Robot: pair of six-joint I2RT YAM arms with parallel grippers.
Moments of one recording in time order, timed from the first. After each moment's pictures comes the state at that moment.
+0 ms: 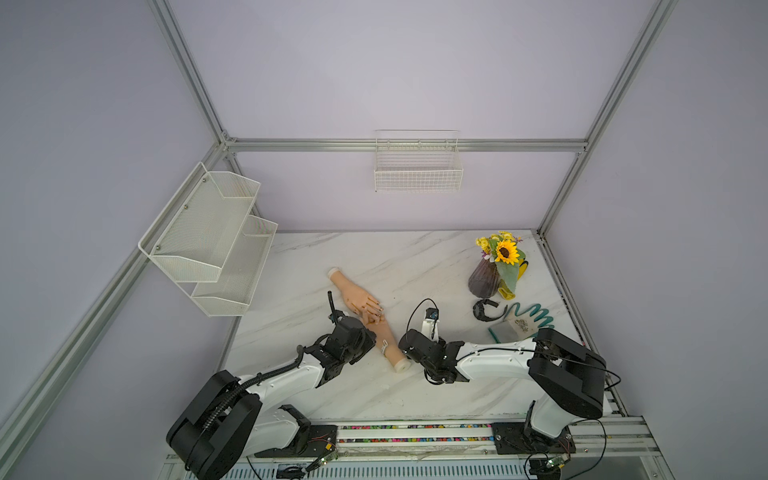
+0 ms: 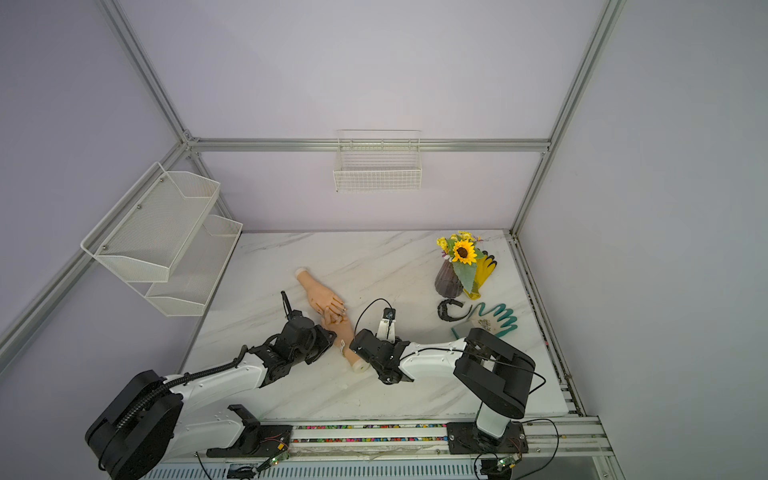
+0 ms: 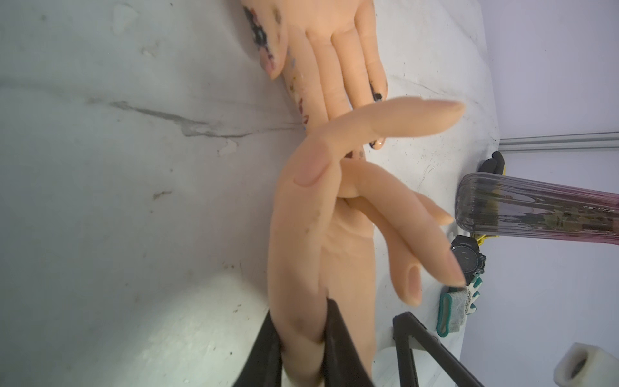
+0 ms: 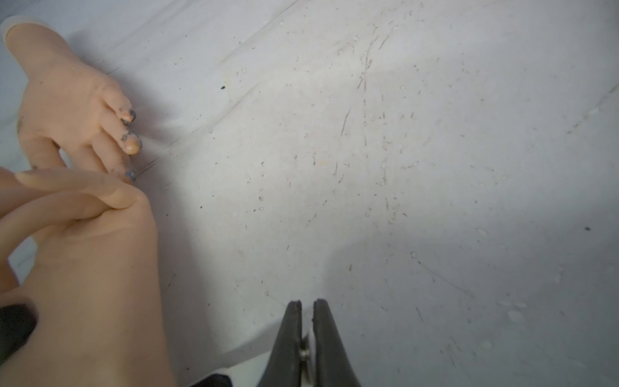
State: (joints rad) left arm -0.60 1.24 0.43 0.05 -0.04 -1.21; right arm 1.03 1.68 0.80 -0.09 0.62 1.05
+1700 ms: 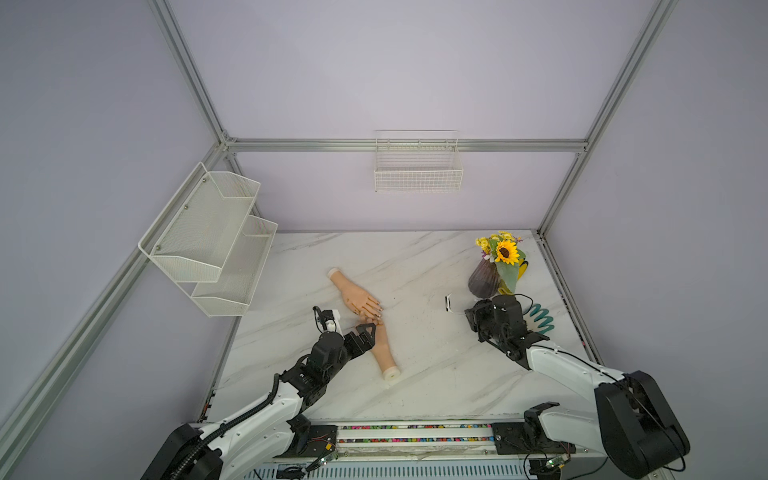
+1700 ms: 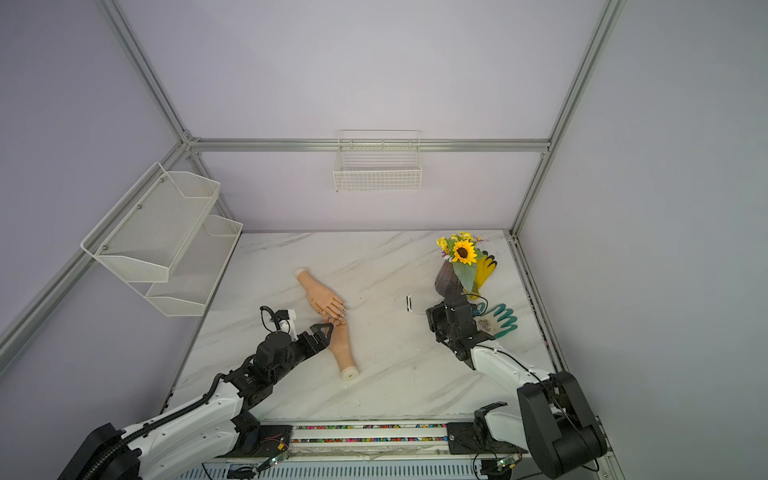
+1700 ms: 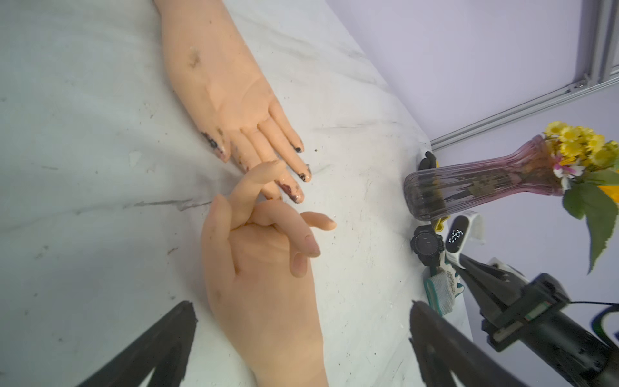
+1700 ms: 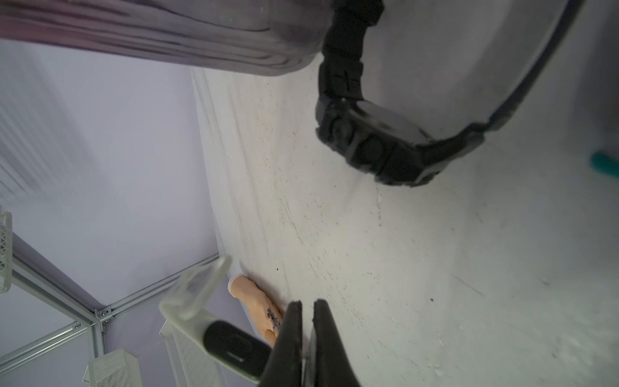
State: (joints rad) left arm -0.59 0.87 0.23 0.20 -0.13 -0.95; right arm 0.28 1.29 0.47 0.17 -0.13 1.57
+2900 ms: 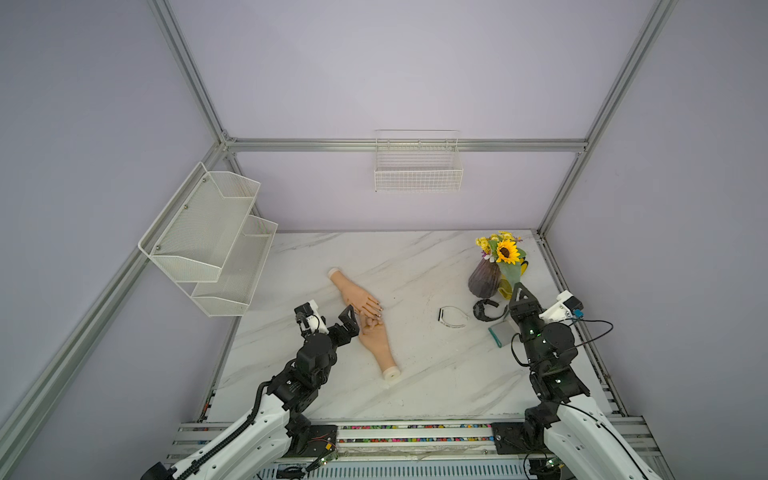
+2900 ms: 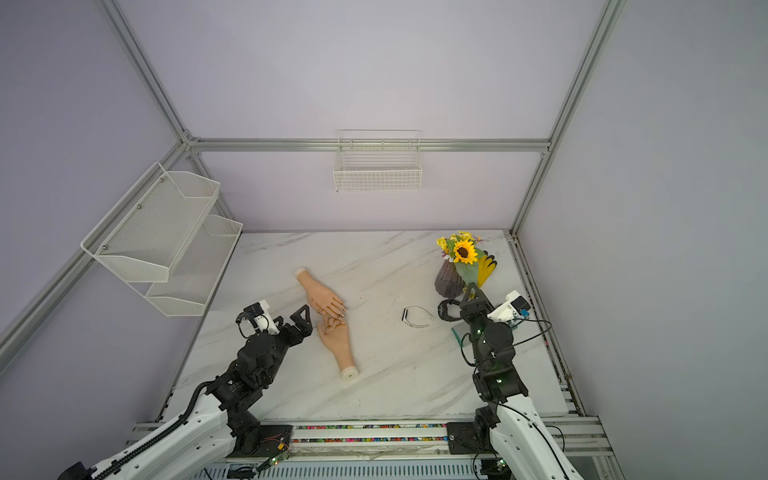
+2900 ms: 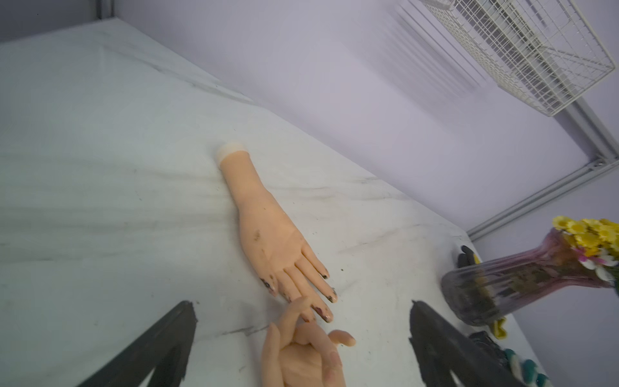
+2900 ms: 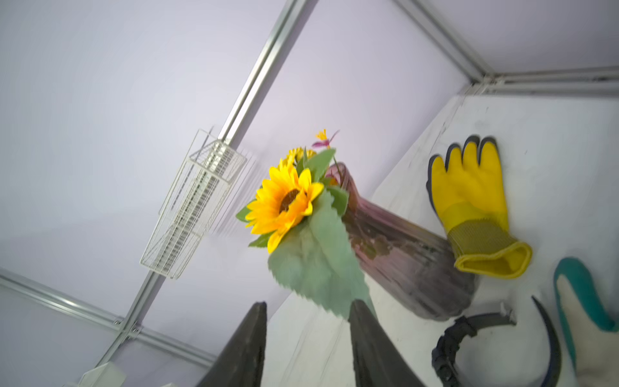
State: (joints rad) left arm -0.59 0.67 0.28 0.13 -0.57 -0.65; right arm 0.20 0.61 0.29 0.38 0.34 0.91
